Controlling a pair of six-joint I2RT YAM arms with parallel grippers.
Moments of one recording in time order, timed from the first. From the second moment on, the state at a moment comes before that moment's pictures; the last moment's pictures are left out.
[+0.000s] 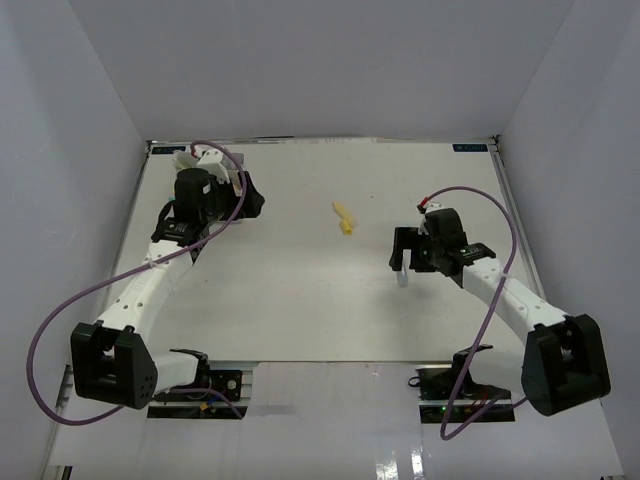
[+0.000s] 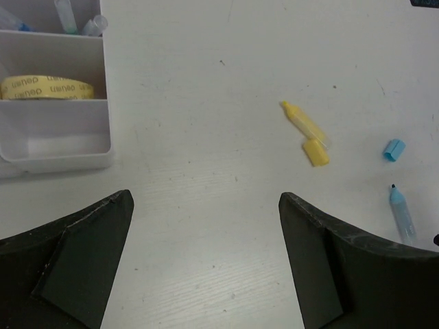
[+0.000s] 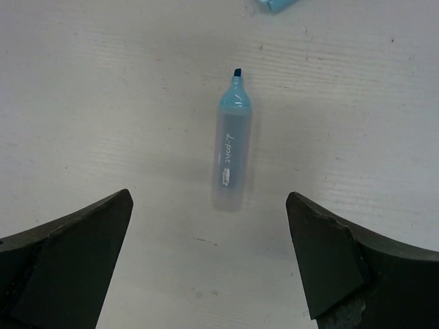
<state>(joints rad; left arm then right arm) -0.20 1.24 1.00 -0.17 0.16 -0.25 0.35 1.16 0.70 -0.37 -0.07 0.28</state>
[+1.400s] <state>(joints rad) -0.28 1.27 0.92 -0.17 0.03 -0.24 0.40 1.73 1.04 -0.51 0.10 0.27</state>
